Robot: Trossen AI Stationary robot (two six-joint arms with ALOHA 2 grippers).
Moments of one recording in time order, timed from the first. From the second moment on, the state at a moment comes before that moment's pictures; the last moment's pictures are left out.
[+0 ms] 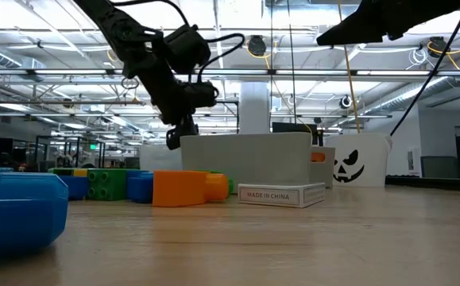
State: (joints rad) left arm 0.24 1.72 0.97 -0.04 -0.65 0.48; right arm 0.51 1.11 0.57 0.24 1.04 -0.14
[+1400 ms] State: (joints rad) left arm -0.02 0.95 0.10 0.89 -0.40 -0.37; right arm 0.36 1.56 0.57 0.68 0.54 0.14
